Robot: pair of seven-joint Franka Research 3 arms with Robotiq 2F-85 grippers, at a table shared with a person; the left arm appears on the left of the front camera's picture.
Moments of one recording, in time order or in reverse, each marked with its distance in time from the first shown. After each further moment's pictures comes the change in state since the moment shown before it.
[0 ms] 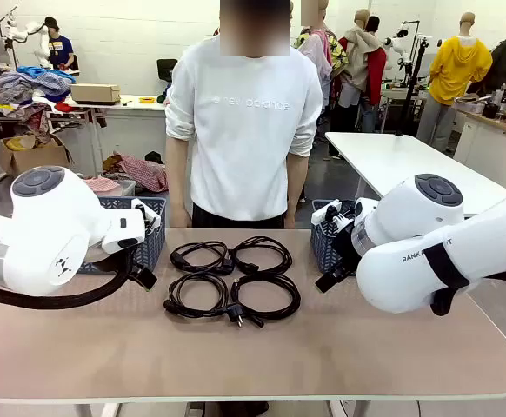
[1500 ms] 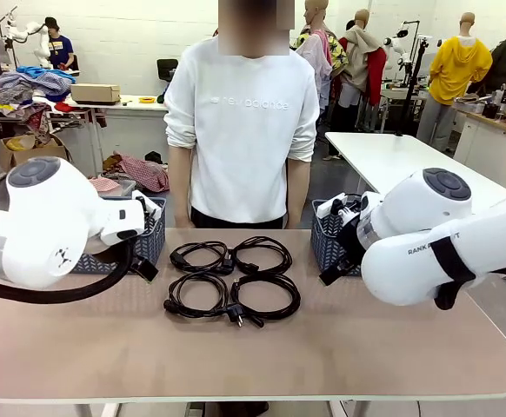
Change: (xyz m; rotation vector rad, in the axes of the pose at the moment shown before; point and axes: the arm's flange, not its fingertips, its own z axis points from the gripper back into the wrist) left arm 0.015 0.006 0.023 -0.019 -0.037 -0.024; right arm 0.005 -0.016 0.017 -0.006 -0.033 -0.019
